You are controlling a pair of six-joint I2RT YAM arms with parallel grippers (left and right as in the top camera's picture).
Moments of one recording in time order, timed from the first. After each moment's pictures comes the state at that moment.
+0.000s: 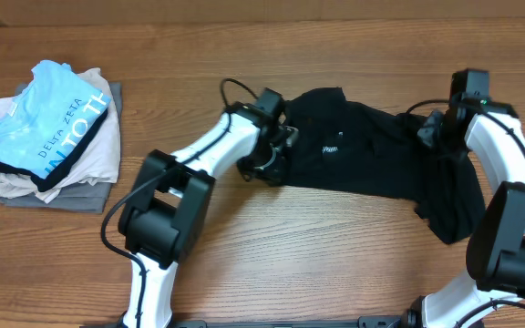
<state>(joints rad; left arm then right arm) -0.48 2.16 1.52 -0.89 0.34 -0.09 -0.19 1.84 1.33 -0.77 0.06 0.48</state>
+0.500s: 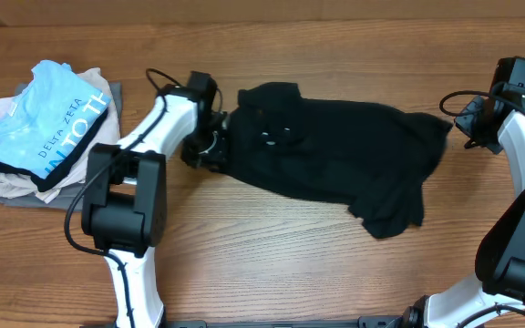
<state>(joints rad) -0.20 2.14 1.52 -1.00 0.20 -0.10 -0.32 1.82 1.40 -0.73 0.16 0.44</state>
